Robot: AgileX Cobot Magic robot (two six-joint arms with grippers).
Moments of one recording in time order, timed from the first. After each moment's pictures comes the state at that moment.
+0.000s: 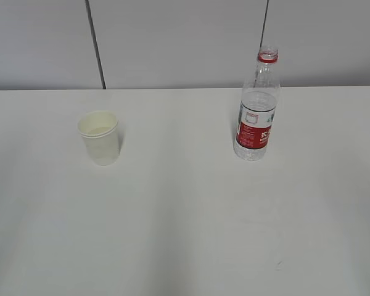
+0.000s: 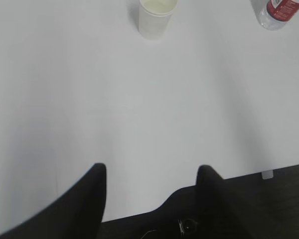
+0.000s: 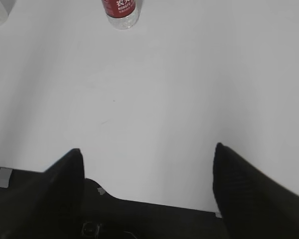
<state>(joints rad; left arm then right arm) -0.26 0.46 -0.88 -0.01 1.27 -0.21 0.12 0.41 -0.83 0.02 1.27 0.03</state>
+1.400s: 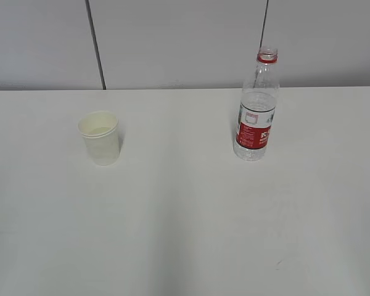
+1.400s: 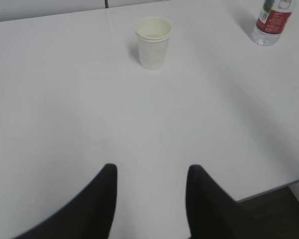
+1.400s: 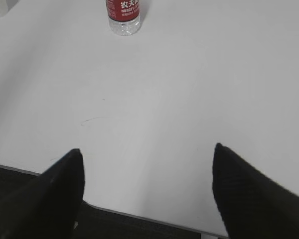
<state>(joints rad) -0.26 -0.01 -0.53 0.01 1.11 -0.05 0.12 0.00 -0.50 0.02 1.16 -0.09</state>
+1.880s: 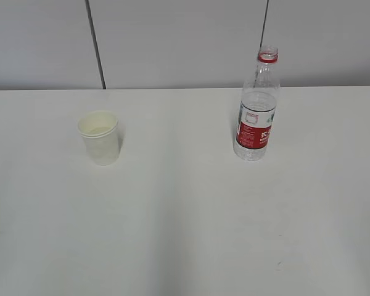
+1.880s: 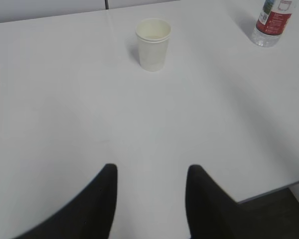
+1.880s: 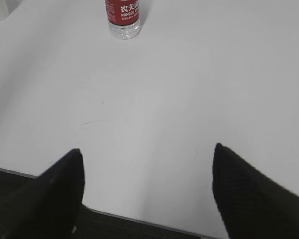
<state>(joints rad) -0.26 -0.01 -0.53 0.01 1.11 -0.05 0.12 -0.01 -0.50 0.02 1.16 -0.09</state>
